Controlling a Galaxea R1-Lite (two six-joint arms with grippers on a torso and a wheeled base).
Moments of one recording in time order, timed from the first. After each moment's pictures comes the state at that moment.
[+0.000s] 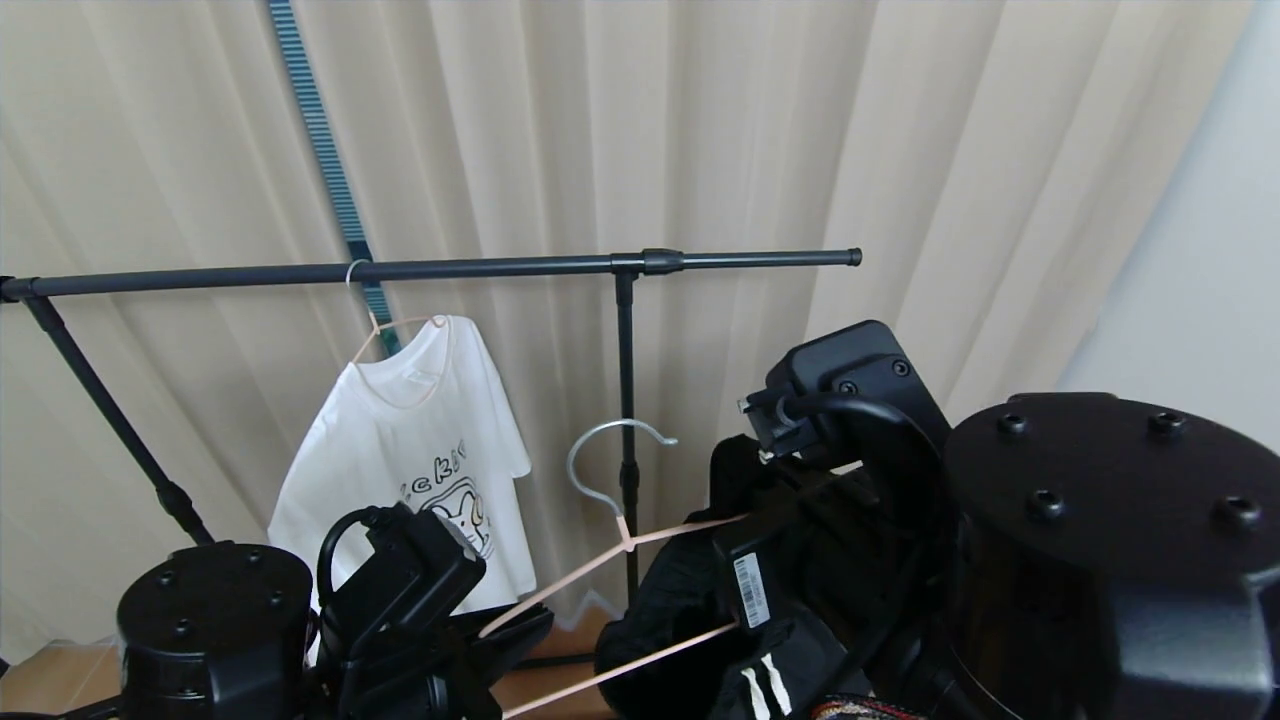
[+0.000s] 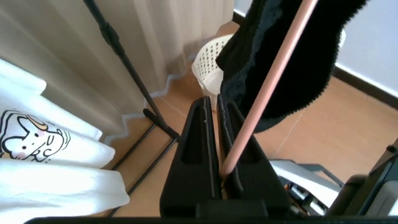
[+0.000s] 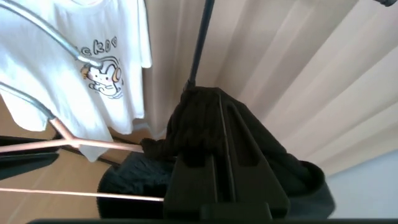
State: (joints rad) left arm -0.73 1.54 -0.25 -0.88 -0.02 0.10; right arm 1.15 1.65 -0.88 -0.46 -0.84 0.08
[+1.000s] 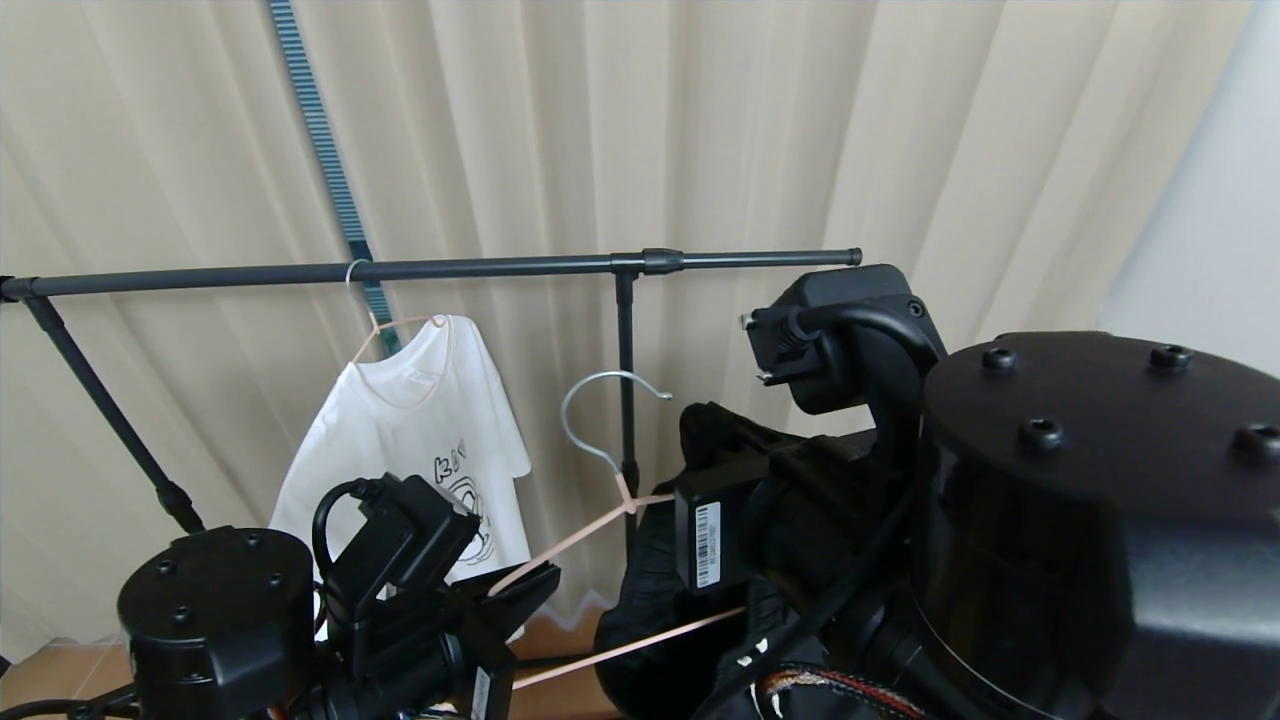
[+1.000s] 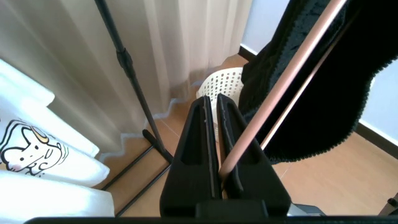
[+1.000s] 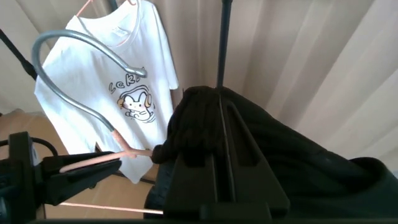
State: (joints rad) left arm -0.72 1.60 -0.25 -1.04 0.02 0.03; right arm 1.18 1.69 -0.99 -0.46 -0.84 0.24
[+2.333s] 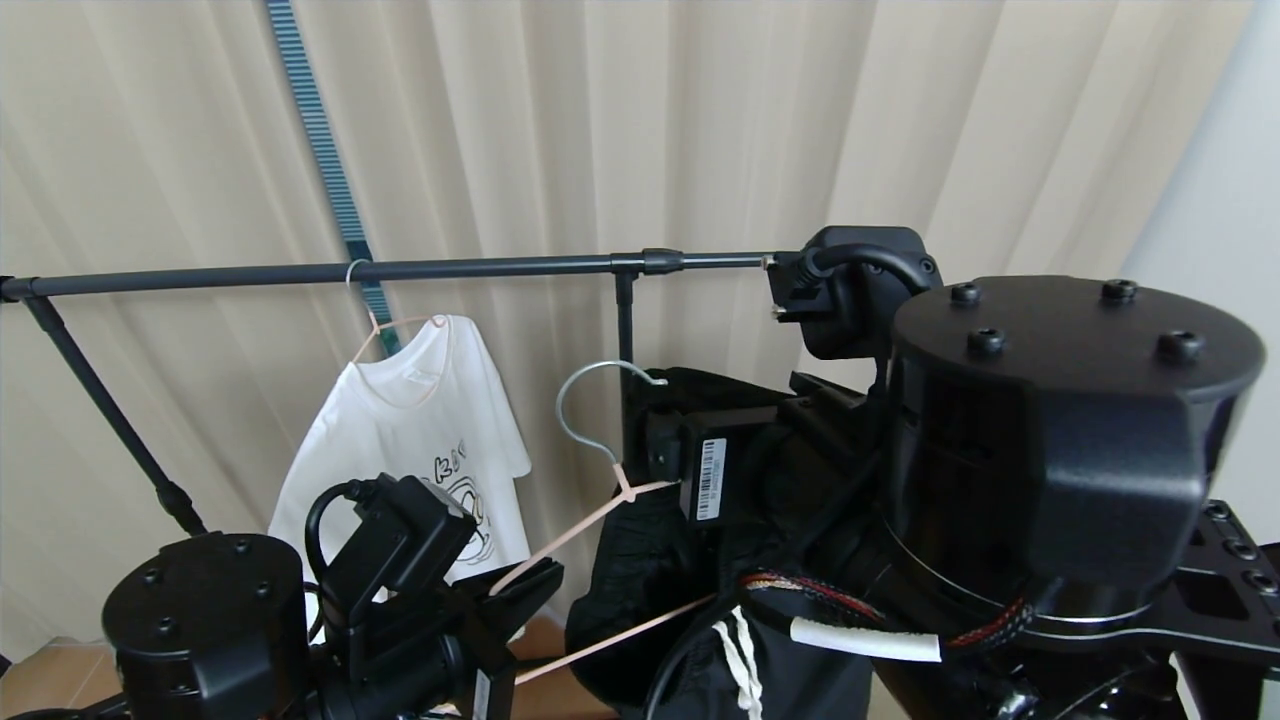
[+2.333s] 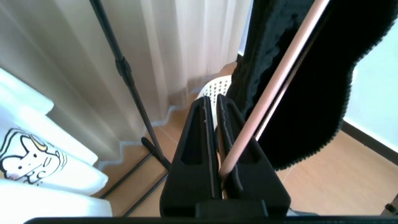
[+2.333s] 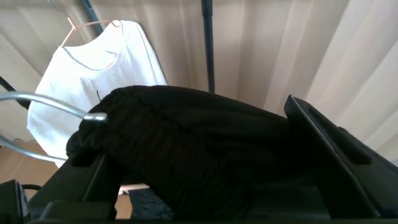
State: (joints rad) left arm -0.73 1.60 -0.23 -1.10 0.02 0.03; right arm 1.12 1.71 -1.04 -0.46 -0.89 0.28
